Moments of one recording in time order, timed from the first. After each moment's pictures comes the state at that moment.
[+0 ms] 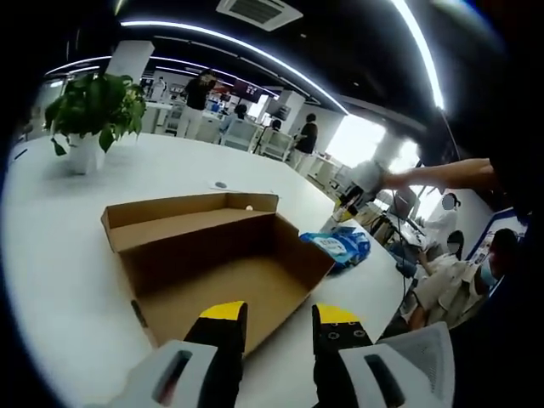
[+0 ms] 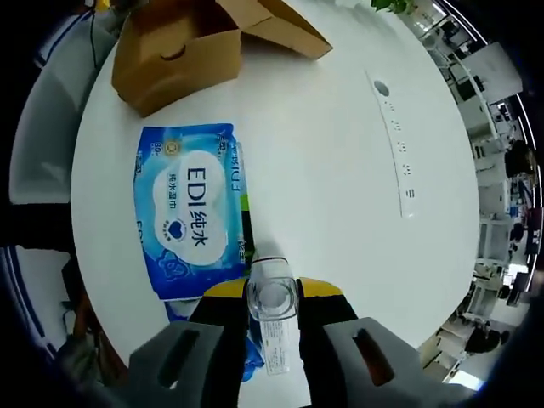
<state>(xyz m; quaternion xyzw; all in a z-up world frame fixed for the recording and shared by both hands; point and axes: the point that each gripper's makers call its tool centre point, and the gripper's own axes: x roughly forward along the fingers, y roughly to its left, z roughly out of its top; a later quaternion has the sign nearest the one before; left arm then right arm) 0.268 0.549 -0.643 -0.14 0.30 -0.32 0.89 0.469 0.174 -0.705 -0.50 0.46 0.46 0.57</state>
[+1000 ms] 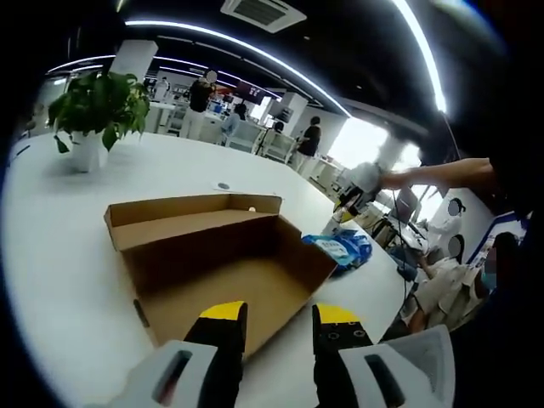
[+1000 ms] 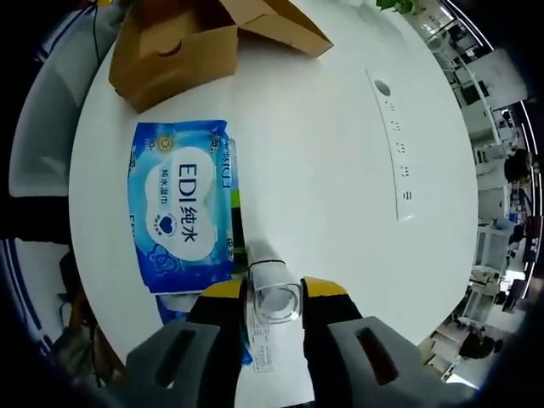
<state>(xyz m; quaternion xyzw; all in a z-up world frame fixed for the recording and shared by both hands) 0.270 0.552 -0.643 -0.15 0.30 -0.31 0.89 0.484 0.170 -0.706 -0.52 0.46 0.46 0.56</state>
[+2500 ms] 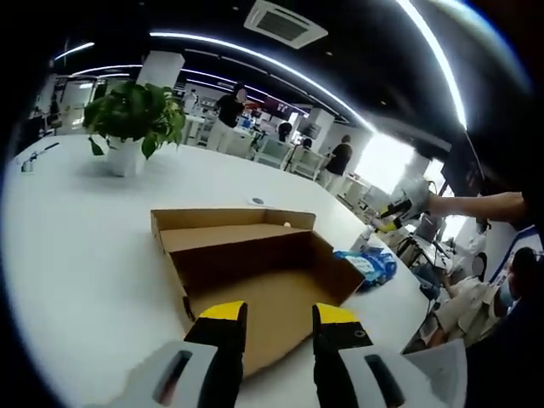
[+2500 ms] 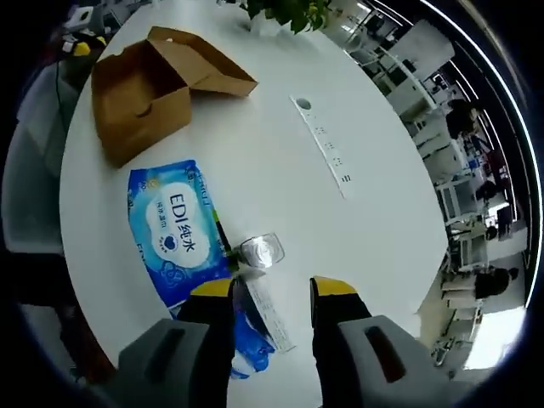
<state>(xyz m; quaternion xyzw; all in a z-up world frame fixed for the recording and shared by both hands) 0.273 0.597 -0.640 -0.16 0.27 -0.23 0.92 0.462 0.146 -0.646 -0.41 0.41 0.37 0.72</state>
